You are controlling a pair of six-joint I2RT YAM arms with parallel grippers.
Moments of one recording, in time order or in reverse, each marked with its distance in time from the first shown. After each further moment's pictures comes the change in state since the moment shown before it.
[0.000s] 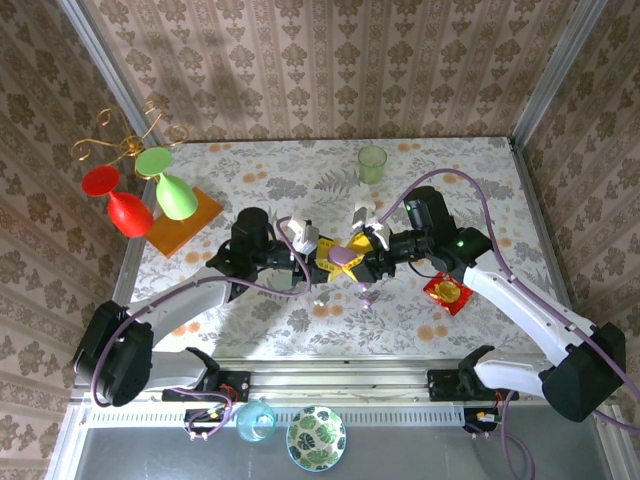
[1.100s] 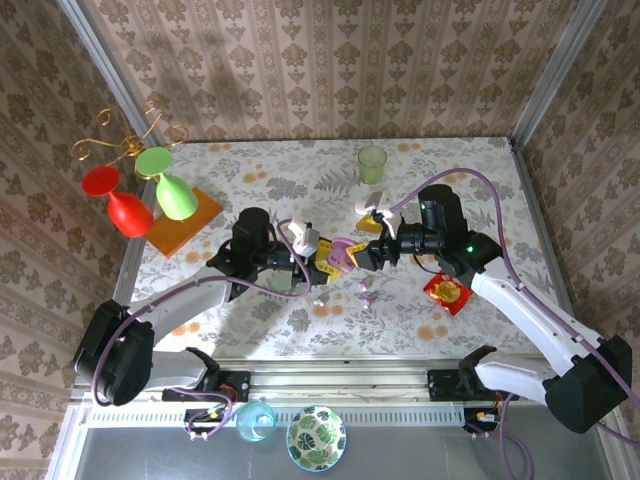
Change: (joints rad) left arm 0.004 0.004 -0.001 -0.026 0.011 0.054; right arm -0.055 -0.063 -0.051 0.169 0.137 0.115
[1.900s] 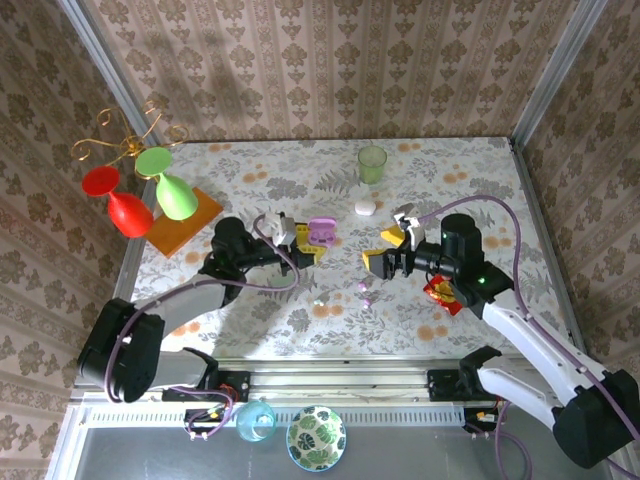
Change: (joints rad) left arm 0.148 0.008 -0.162 0.384 -0.138 -0.140; right arm -0.095 -0.181 -0.320 0.237 0.101 0.334
